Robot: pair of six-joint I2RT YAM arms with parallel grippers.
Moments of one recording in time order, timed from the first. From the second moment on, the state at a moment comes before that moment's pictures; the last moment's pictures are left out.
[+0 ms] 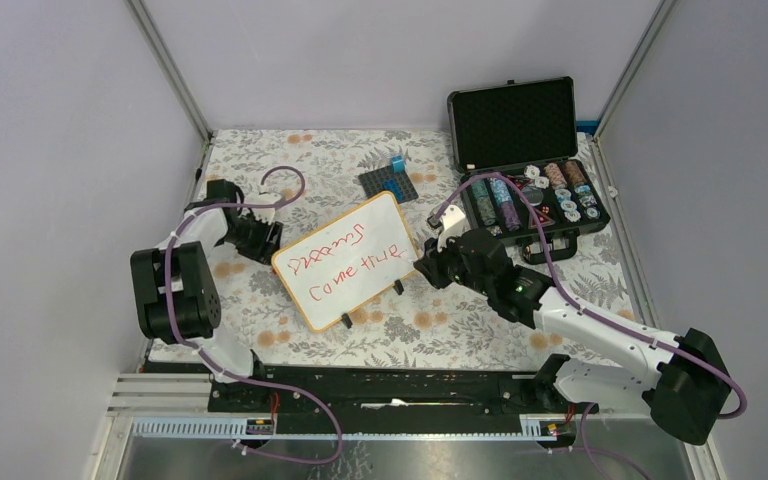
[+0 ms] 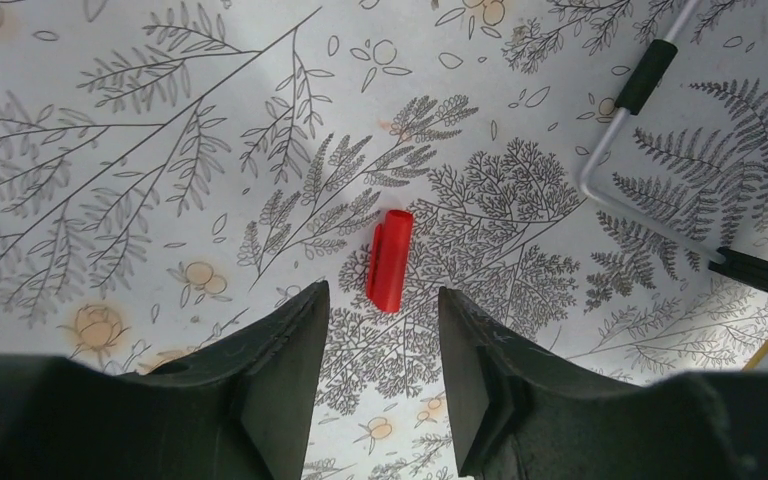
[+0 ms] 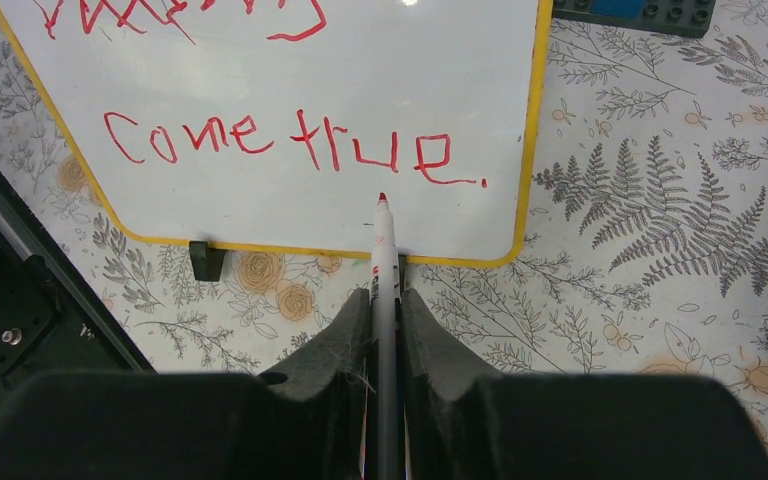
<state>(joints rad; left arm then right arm) 0.19 1.64 1.06 -0.71 0.46 0.58 0.83 1.09 0.71 -0.06 0.02 0.23</state>
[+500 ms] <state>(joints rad) 0.12 1.69 0.99 -0.63 0.37 0.56 0.83 1.09 0.71 -0.07 0.03 0.23</state>
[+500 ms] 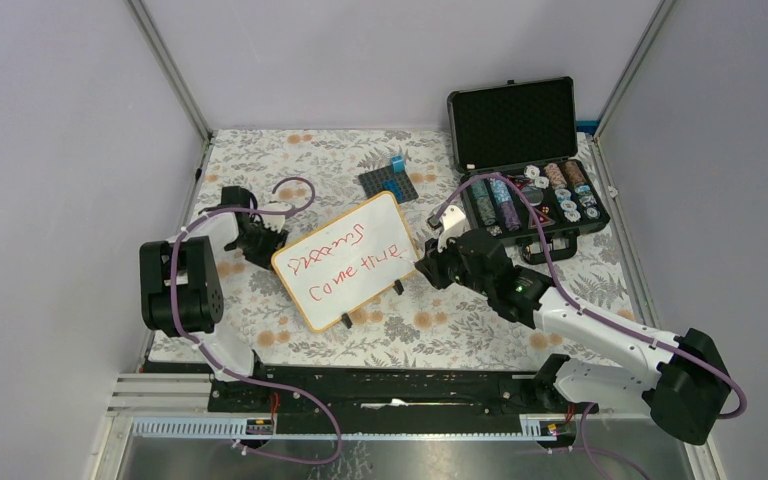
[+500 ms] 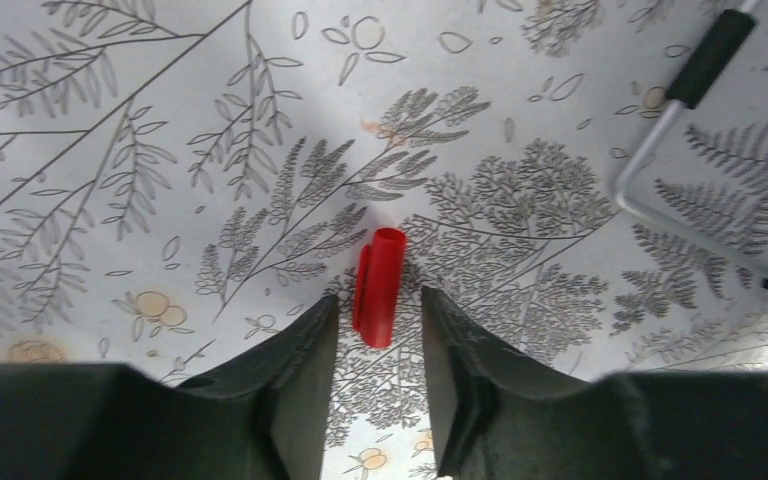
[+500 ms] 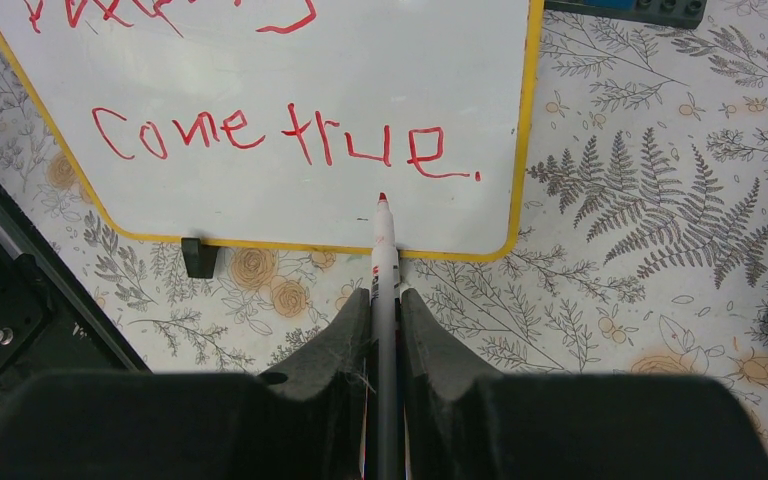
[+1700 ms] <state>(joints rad) -0.12 1.31 1.58 -1.10 0.47 0.80 0.83 1.11 0.76 -0.01 -0.22 0.29</state>
